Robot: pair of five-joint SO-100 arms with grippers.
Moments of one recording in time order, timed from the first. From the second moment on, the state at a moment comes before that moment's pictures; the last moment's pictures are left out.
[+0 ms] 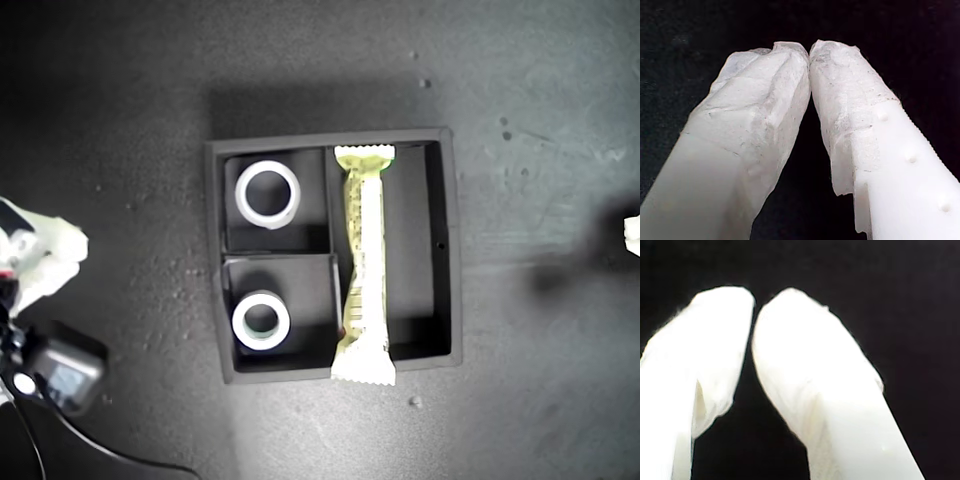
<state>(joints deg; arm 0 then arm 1) 3.2 147.7 127.6 83.1 -69.5 -3.9 191.7 178.3 75.7 78.5</state>
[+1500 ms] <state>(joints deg) -0.5 191.2 176.5 77.7 -74.8 -5.1 192.3 178.3 76.6 76.4</state>
